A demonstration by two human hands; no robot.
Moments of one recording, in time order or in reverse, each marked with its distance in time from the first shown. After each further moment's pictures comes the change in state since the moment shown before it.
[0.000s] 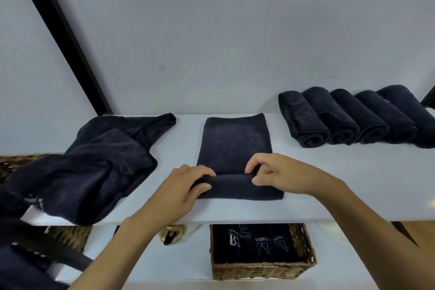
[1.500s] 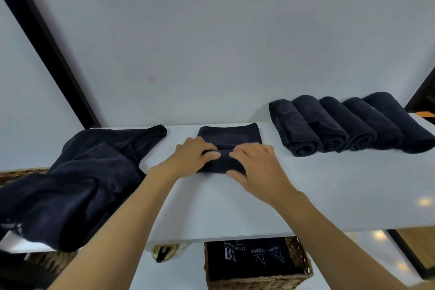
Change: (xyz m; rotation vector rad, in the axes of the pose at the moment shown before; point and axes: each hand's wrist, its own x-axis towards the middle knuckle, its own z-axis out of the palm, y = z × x) left_hand 0.122 -0.019 0.000 0.076 -0.176 -0.157; right_hand 0.051 0.015 0.027 -0.692 0.710 -0.243
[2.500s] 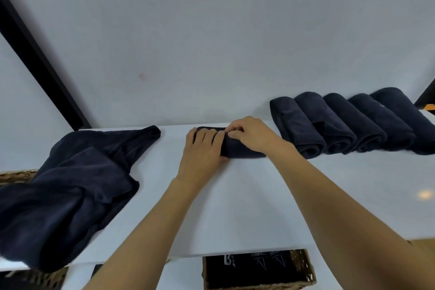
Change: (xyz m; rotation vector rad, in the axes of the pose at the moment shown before) left_hand 0.039 0.003 0.048 0.496 0.563 0.218; right_hand 0.101 0.048 0.009 0.454 -0.359 0.324
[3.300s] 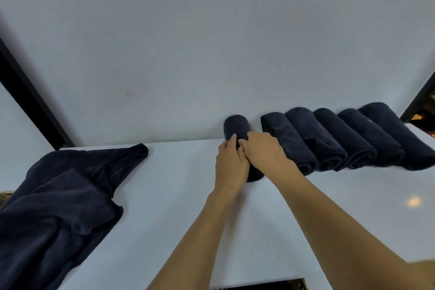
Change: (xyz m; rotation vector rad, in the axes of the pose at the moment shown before) left_hand 0.054 0.086 -0.004 -0.932 -0.204 -0.653; right_hand -0.005 0.012 -0.015 -0.394 0.106 0.237
